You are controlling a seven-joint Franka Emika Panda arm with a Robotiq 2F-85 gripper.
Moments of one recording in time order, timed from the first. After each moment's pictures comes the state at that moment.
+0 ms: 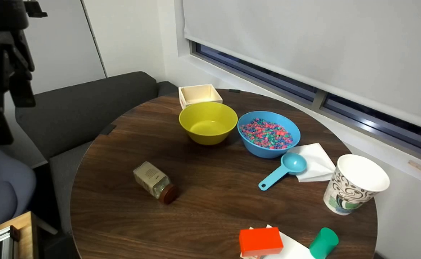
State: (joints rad) arm -0.03 -0.69 0.07 -2.28 0.02 1.40 0.25
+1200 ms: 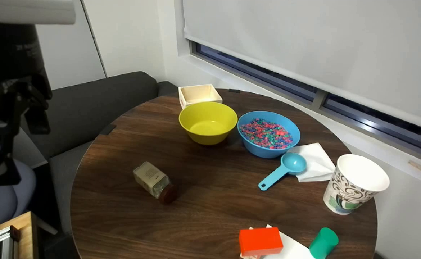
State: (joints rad) arm -0.08 -0.70 0.02 -2.37 0.02 1.47 0.28
